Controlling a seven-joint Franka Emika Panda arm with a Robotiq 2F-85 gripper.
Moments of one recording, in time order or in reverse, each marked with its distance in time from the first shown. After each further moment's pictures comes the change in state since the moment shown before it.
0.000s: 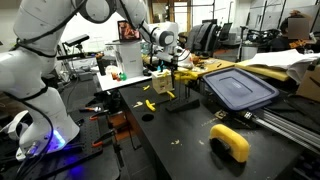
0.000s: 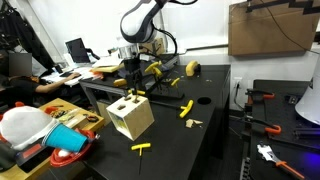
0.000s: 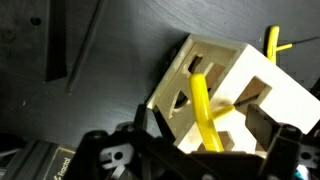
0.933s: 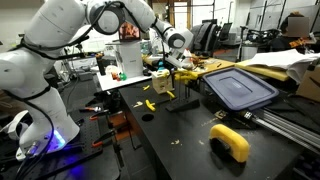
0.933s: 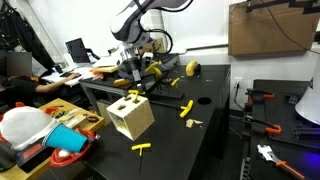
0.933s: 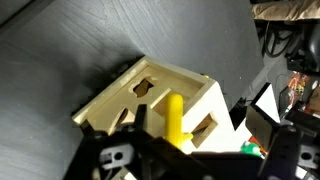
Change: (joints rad) arm 0.195 0.138 -0.265 0.338 0.436 -0.457 -0.678
